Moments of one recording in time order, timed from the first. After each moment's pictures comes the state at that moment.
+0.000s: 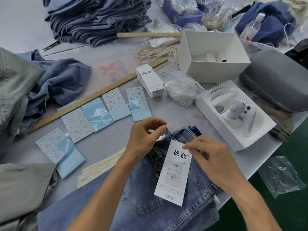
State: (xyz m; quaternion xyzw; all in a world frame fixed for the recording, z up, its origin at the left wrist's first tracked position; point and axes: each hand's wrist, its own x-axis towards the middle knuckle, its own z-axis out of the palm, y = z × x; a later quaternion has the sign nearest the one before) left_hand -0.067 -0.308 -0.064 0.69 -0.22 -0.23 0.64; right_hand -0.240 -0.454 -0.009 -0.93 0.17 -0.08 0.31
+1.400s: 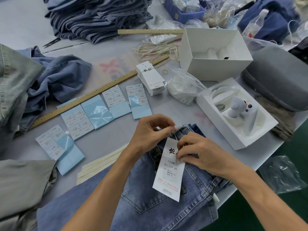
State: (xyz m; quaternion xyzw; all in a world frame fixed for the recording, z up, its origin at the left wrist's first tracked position) left_hand -0.071 -0.317 -0.051 0.65 -0.28 -0.27 0.65; right_hand -0.215 -0.479 -0.017 -0.95 -0.08 0.07 0.28
